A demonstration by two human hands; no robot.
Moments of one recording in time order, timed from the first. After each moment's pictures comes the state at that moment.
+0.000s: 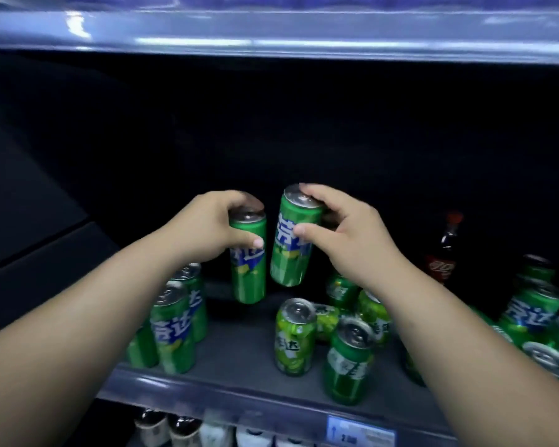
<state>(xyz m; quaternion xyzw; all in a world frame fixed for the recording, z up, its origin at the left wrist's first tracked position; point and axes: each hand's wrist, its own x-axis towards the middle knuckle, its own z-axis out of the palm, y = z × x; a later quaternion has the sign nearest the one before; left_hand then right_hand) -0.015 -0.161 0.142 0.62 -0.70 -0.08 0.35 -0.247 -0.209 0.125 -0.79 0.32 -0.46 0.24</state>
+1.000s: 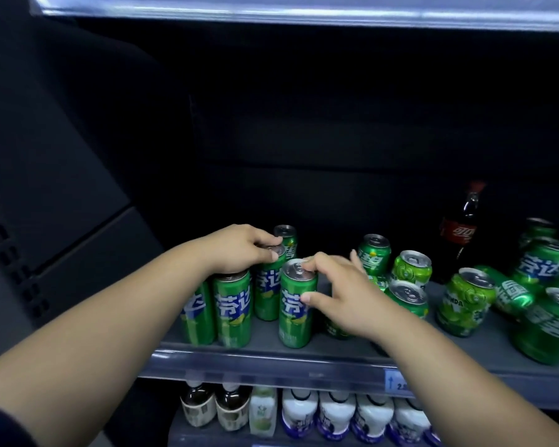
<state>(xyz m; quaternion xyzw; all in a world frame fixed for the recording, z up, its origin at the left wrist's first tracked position) 0.054 -0.164 0.077 0.62 -0.75 -0.19 0.16 -0.186 -0.137 0.035 -0.86 0.44 -0.21 0.15</state>
